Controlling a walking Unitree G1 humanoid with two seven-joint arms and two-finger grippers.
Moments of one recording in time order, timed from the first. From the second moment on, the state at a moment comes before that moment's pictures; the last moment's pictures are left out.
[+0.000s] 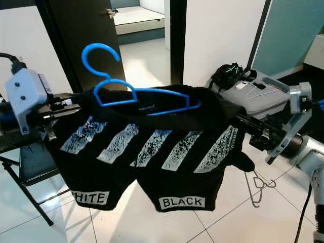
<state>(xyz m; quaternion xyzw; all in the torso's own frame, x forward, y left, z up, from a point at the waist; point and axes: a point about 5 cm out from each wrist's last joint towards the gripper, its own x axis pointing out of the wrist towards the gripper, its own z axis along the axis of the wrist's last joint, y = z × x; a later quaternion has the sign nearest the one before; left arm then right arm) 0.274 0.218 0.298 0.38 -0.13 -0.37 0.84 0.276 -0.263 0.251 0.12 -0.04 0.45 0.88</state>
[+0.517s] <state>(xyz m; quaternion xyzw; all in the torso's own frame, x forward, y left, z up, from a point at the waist) 0.282 0.167 0.266 0.38 -0.15 -0.41 0.81 0.292 -0.237 0.275 0.10 -0.08 0.49 0.86</state>
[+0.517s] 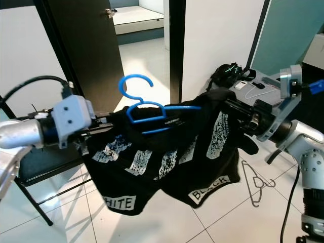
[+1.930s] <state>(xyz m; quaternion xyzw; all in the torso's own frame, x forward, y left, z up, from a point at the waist) 0.309 0.233 0.257 0.50 -0.07 -0.26 0.82 0.270 -0.247 0.291 0.07 -0.07 0.52 0.85</state>
